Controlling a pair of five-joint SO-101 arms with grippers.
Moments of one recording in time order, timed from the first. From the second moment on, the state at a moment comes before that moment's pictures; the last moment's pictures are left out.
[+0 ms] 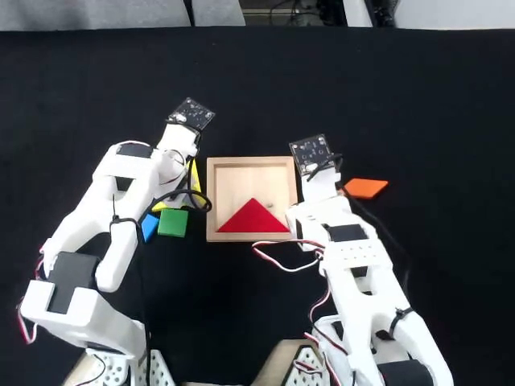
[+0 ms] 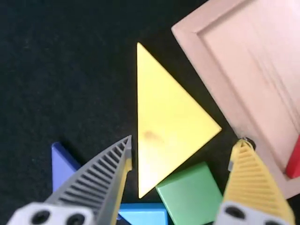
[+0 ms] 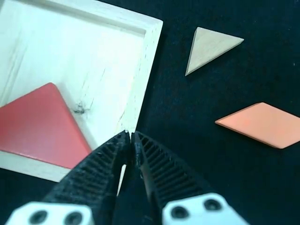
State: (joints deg) left arm 3.0 6.6 26.9 47.8 -26.9; right arm -6.1 -33.4 71.2 27.5 11.1
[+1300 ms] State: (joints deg) left arm 0.5 17.2 17.0 53.1 -26.4; right arm -6.2 -33.4 71.2 27.5 11.1
